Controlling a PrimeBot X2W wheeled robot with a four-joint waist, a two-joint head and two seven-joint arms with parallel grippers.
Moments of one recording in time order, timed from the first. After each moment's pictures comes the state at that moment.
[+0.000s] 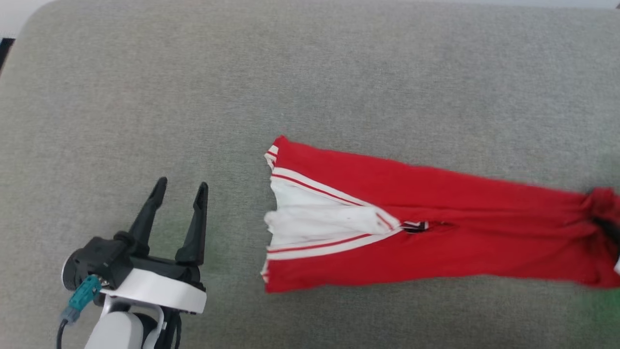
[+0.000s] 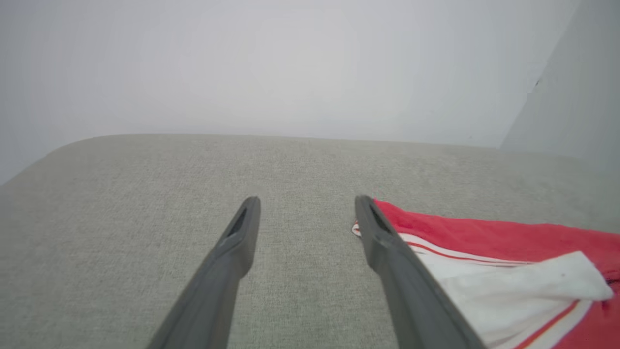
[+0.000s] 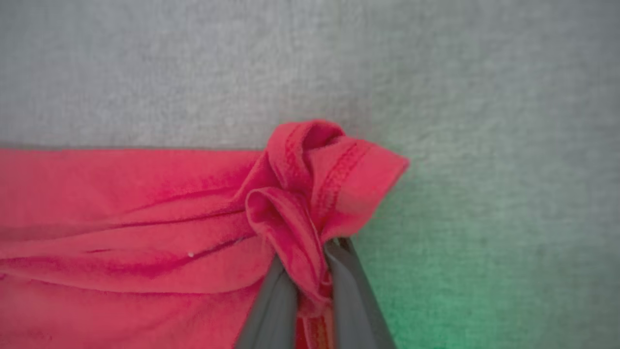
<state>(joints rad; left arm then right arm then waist) -0.13 0.22 -0.16 0.09 -0.34 -0.13 -0.26 -0.24 -0.39 -0.29 0.23 0.59 0.13 0.79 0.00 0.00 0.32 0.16</state>
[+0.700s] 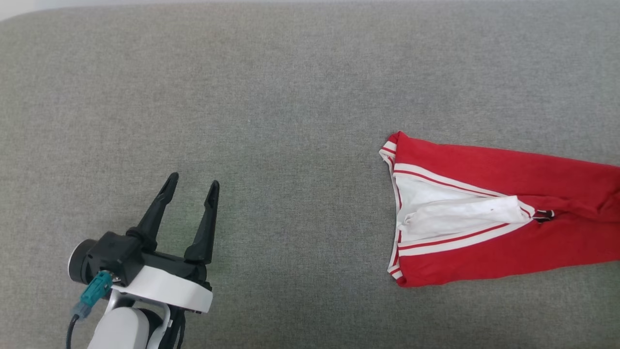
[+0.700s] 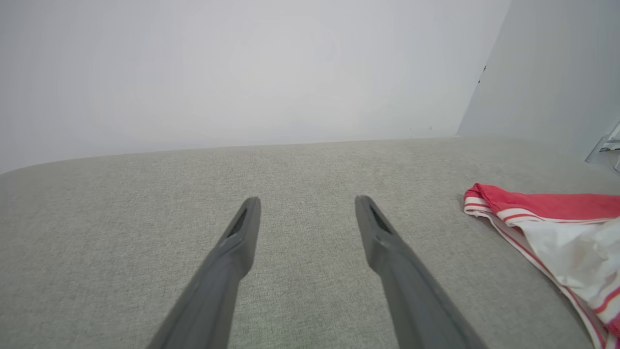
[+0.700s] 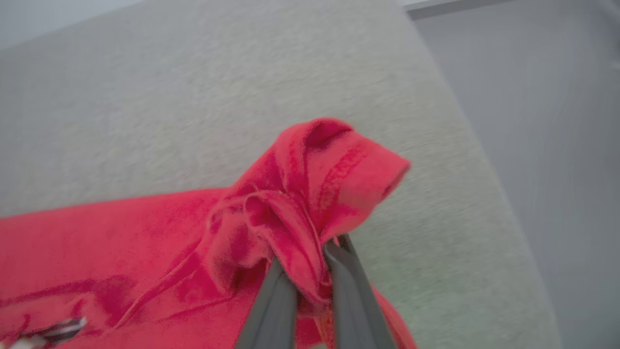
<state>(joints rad) -0.16 0.24 -0.19 0.09 -0.30 -0.13 -0.26 -0.28 -0.54 -0.44 0.29 0.53 0.13 0.62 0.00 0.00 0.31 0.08</state>
